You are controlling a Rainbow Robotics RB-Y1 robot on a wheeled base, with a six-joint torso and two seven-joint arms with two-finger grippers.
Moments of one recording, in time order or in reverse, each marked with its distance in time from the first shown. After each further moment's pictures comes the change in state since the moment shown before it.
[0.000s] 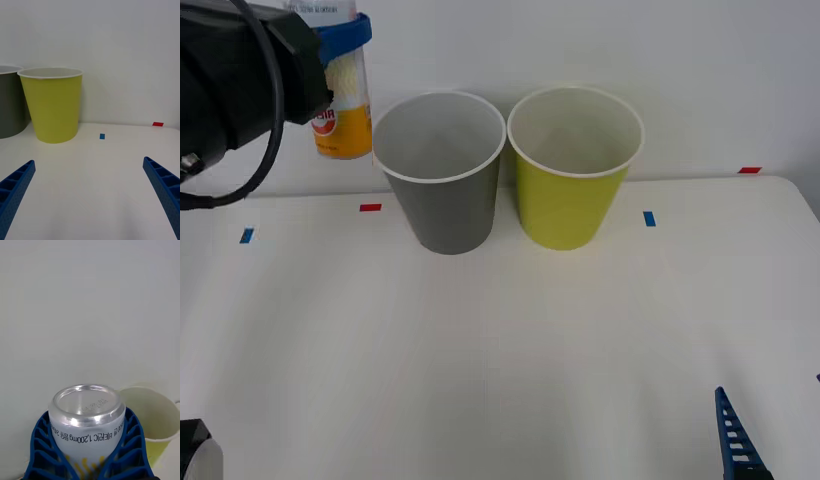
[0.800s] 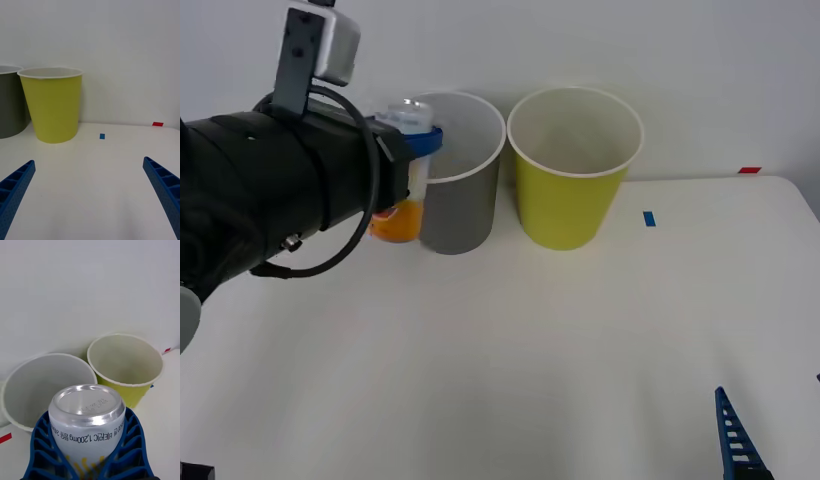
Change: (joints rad) right arm 0.000 0.000 0.000 0.000 0.000 0.000 0.000; left arm 0.107 -0.010 -0.190 -0.004 -0.055 0.096 0.047
